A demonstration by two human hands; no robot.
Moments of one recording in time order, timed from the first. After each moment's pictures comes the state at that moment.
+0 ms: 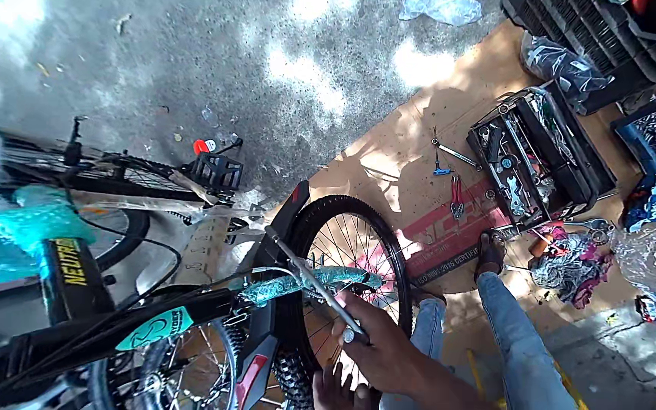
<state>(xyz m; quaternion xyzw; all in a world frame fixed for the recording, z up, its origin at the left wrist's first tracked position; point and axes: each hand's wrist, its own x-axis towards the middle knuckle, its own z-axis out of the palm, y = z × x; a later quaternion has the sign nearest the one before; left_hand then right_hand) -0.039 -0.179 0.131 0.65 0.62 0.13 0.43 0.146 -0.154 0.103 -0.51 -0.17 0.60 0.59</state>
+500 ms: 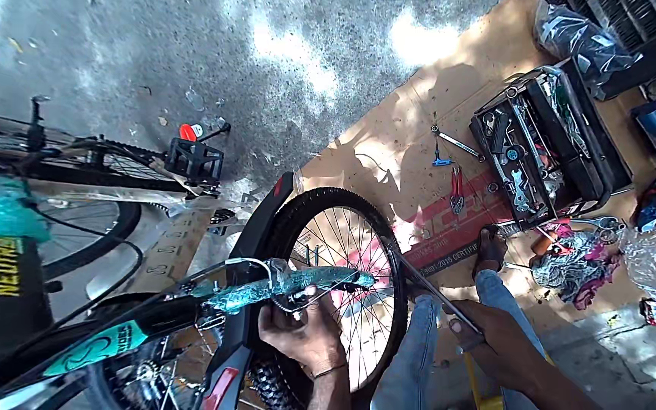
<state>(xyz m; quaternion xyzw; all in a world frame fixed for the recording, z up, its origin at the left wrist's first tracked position) 0.069 -0.073 0.052 0.62 0.67 0.31 0.25 0.221 -0.331 0.027 -0.72 -0.26 0.53 0.35</state>
